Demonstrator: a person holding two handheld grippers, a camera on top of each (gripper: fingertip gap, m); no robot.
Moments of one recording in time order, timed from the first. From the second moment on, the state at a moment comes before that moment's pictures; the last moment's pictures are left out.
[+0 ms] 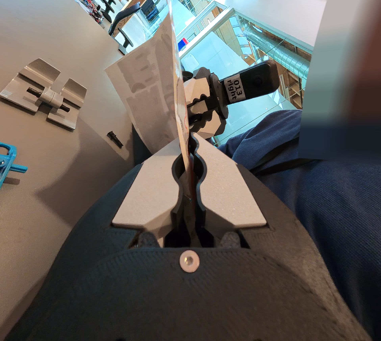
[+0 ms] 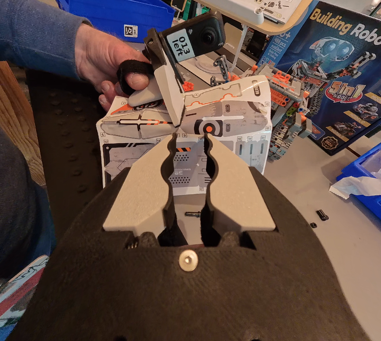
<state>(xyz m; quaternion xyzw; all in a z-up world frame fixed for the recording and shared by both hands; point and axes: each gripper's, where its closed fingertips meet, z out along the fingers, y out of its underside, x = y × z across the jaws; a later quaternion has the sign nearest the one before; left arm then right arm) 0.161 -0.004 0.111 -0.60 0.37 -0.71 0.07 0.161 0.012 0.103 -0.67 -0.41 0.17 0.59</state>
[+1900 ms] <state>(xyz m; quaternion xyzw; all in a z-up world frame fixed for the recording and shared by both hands) 0.131 0.016 0.140 -0.58 0.31 -0.74 0.14 0.167 -0.003 0.093 -0.73 -0.35 0.34 0.48</state>
